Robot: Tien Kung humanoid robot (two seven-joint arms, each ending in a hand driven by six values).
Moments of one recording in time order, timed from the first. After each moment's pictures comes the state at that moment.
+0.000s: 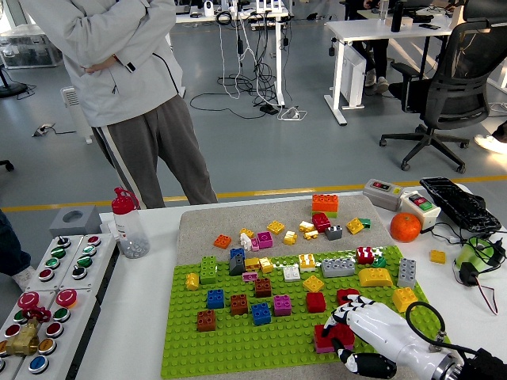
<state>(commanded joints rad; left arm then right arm) -0.09 0.01 -1.22 -0.18 1.00 0.25 0.20 0.46 -0.65 0.50 1.57 -1.83 -0.32 -0.01</state>
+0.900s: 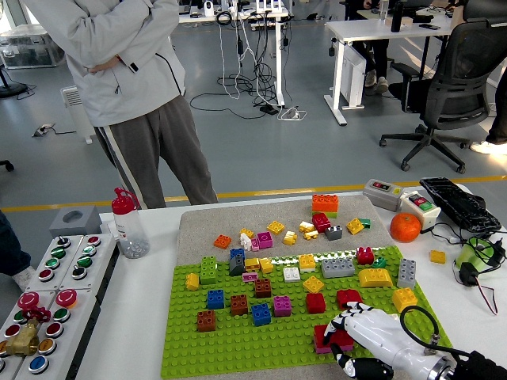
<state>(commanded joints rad) -0.09 0.01 -1.21 -0.18 1.00 0.25 0.21 0.47 -0.63 0.48 1.55 -1.83 -0.28 -0.04</state>
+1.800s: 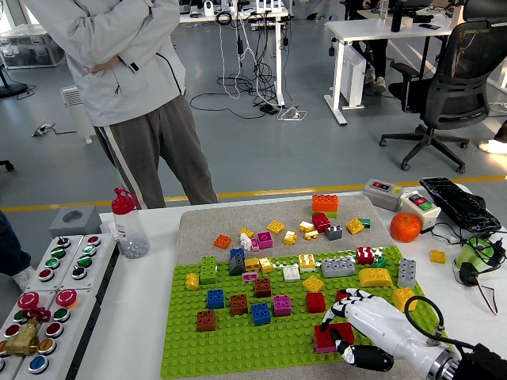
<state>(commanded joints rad) -0.09 0.01 -1.21 -0.18 1.00 0.25 0.20 0.46 -0.63 0.54 1.57 -1.83 -0.34 0.00</state>
